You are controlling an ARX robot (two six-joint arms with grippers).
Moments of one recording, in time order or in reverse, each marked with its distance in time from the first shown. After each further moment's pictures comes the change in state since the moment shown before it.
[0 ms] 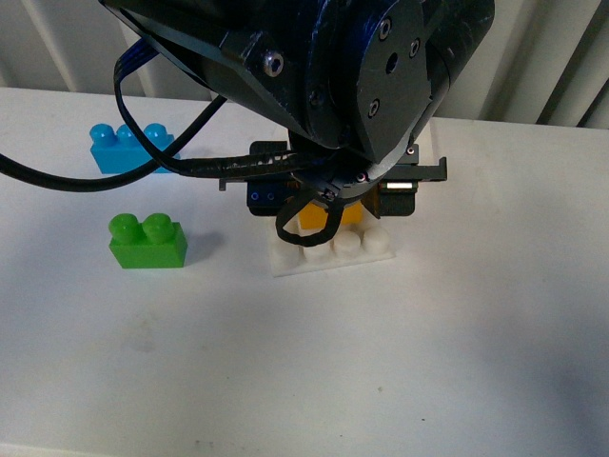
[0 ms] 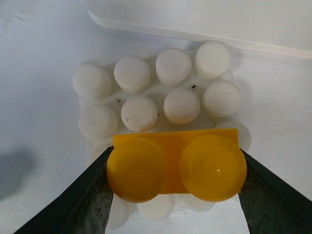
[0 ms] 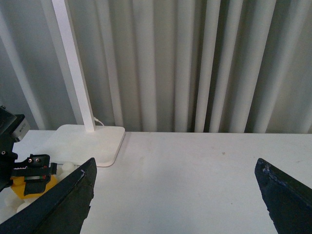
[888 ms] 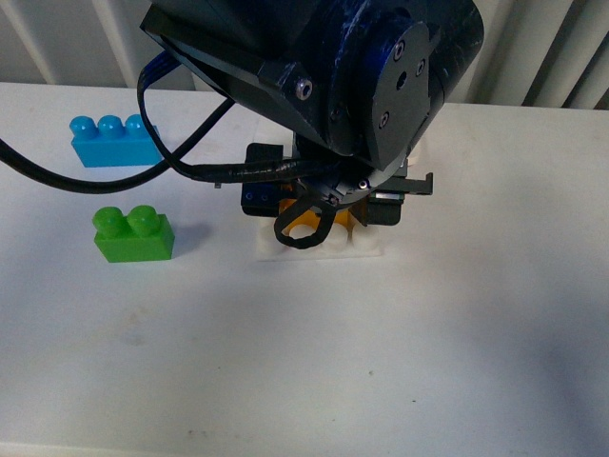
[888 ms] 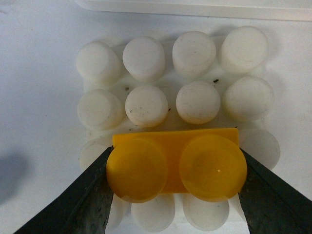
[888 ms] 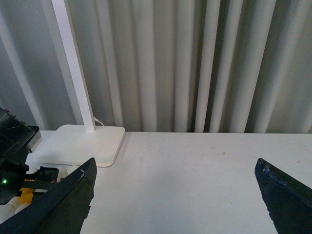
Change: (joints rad) left arm -0.028 0.087 0.072 -0.073 -0.014 0.056; right arm 0.000 0.000 0.000 0.000 0.000 0.000
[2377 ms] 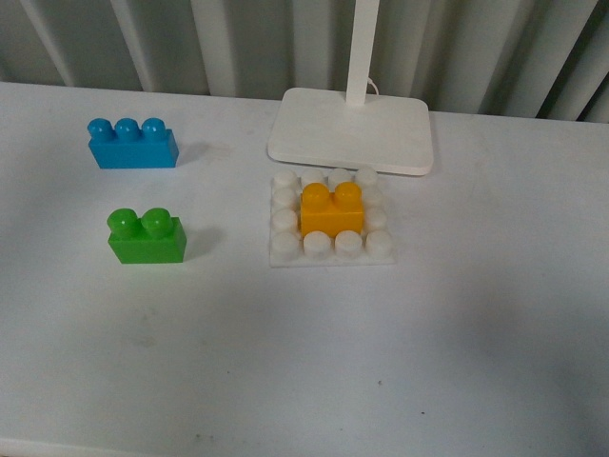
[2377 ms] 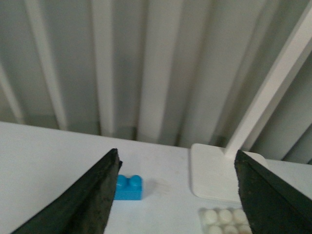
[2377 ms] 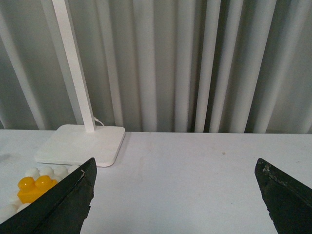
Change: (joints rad) left arm 0.423 -1.189 -0.919 0.713 0.177 0.396; right arm 0.000 0.000 0.000 0.000 0.000 0.000
